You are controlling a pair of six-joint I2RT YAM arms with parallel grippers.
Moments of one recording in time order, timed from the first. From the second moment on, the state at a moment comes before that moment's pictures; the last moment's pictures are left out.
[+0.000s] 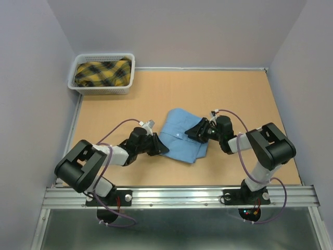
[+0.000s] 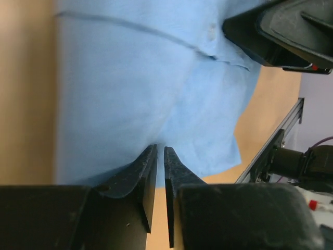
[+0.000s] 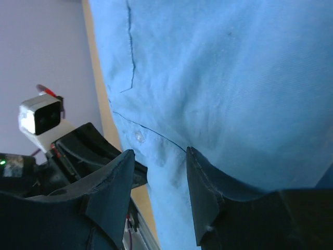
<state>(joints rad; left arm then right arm) -0.64 1.44 0.40 0.45 0.33 -0.85 0.38 1.66 0.50 0.74 -0.55 1.08</state>
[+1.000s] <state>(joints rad) -0.50 1.77 1.02 0.40 0.49 -0.88 0.27 1.72 0.75 0.85 -0.50 1.15</state>
